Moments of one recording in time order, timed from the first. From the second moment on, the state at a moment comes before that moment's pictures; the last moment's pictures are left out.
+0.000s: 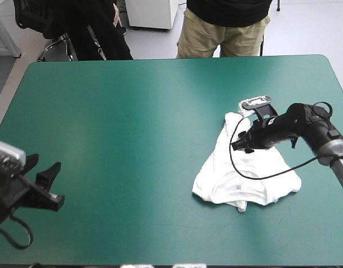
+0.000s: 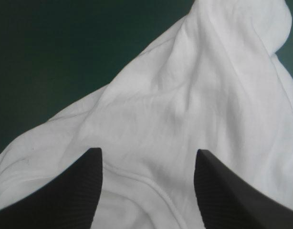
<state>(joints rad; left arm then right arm) -0.38 0.60 -1.04 0.11 1.03 0.09 0.17 1.44 -1.16 0.34 0.92 -0.42</state>
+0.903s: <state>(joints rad) -0.38 0.12 -0.58 0.07 0.97 0.06 0.17 1.59 -1.16 0.13 0.84 -0.25</state>
